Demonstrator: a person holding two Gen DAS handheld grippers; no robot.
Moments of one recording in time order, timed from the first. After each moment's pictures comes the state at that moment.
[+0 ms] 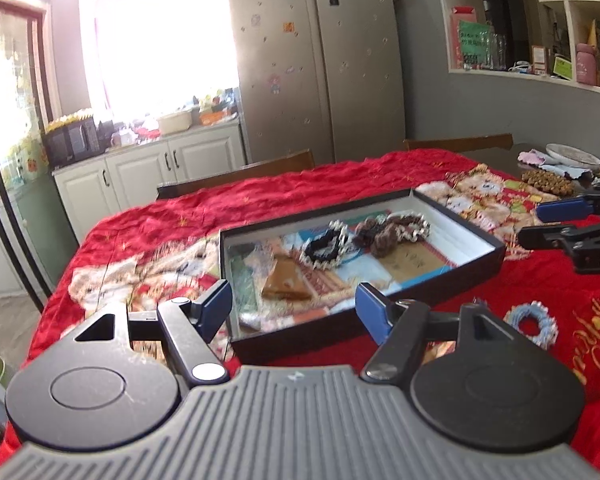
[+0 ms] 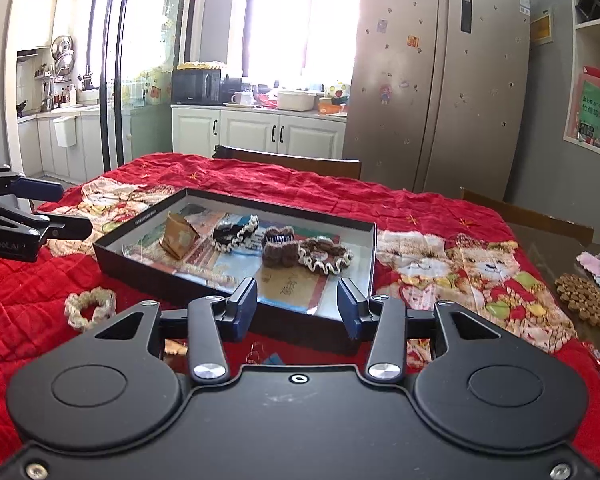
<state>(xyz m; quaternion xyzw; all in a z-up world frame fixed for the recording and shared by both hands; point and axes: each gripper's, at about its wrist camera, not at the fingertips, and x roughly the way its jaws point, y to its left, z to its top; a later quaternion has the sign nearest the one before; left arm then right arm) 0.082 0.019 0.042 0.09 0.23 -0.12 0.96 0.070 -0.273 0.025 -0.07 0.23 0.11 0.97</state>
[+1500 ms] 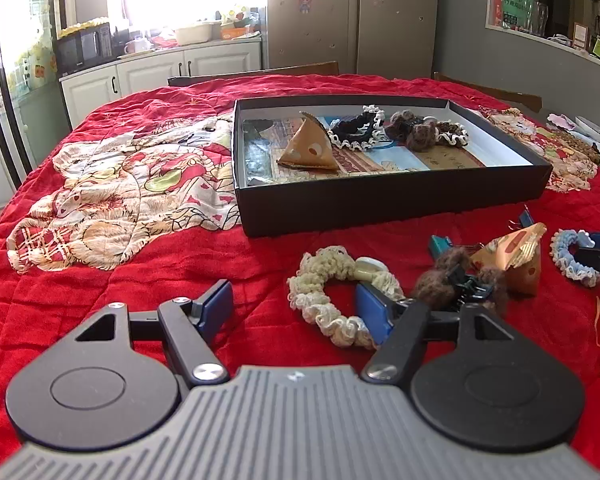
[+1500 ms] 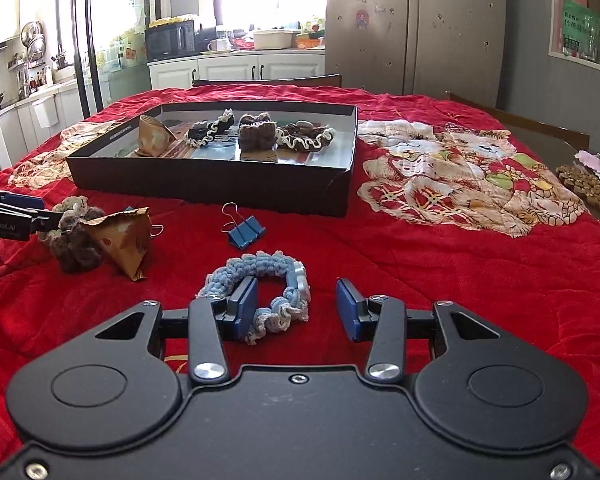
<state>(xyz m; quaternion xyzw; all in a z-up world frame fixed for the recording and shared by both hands) 0.097 0.044 -0.039 0.04 0.33 -0.10 0.94 0.056 -0.298 -0.056 -0.02 0.31 0.08 0.95</state>
